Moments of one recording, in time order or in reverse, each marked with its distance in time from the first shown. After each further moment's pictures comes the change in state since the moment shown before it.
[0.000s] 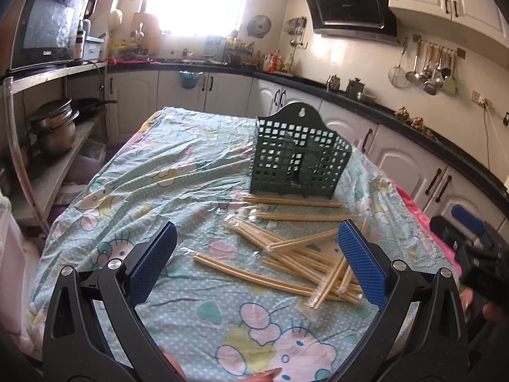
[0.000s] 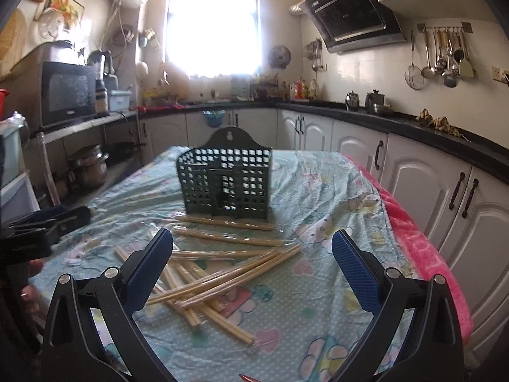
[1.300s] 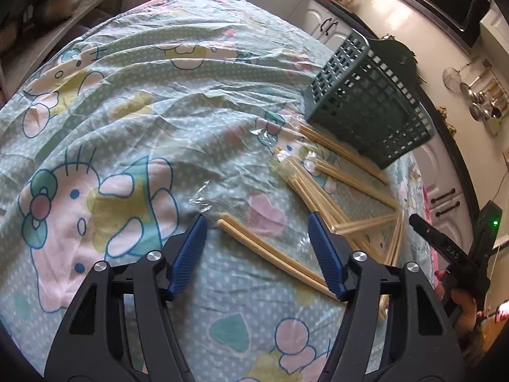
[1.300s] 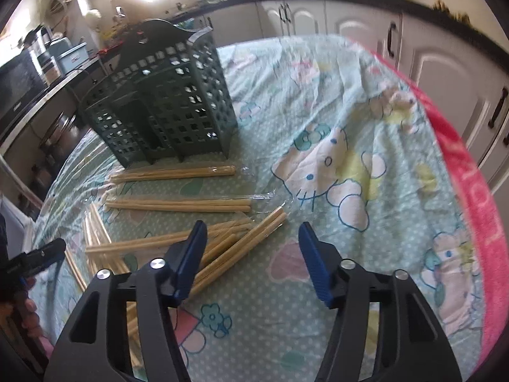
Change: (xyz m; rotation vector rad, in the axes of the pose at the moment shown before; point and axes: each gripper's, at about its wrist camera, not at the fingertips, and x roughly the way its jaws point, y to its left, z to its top) left arm 0.117 0.077 -0.019 -0.367 0.439 -0.065; right arm 0.171 -0.067 -0.012 0.222 0.523 0.073
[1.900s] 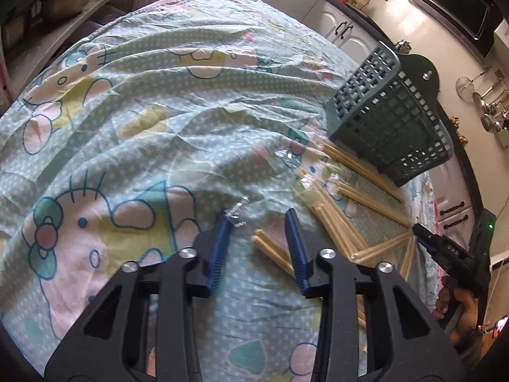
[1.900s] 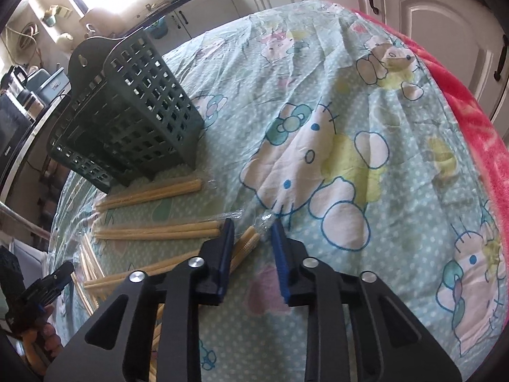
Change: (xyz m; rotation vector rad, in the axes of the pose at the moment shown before) left arm 0.010 0.013 0.020 -0.036 0.001 0.049; right arm 0.025 -0.033 0.019 0.151 0.057 0.068
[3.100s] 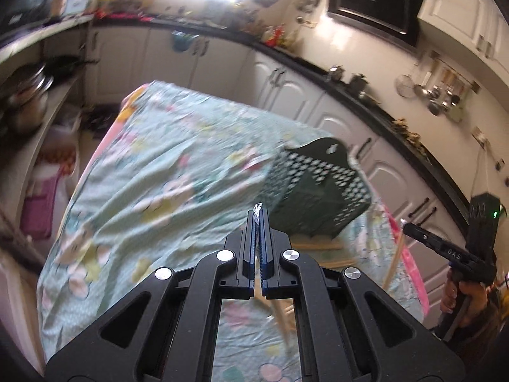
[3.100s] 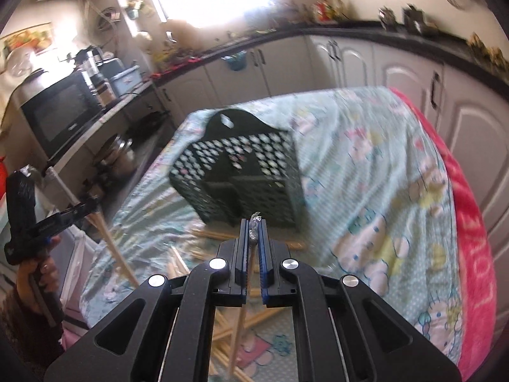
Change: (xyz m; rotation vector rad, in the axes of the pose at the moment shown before) left arm -0.109 -0.067 0.067 0.303 -0.246 -0.138; right arm -0.123 0.103 0.027 -0.304 -0.204 0.183
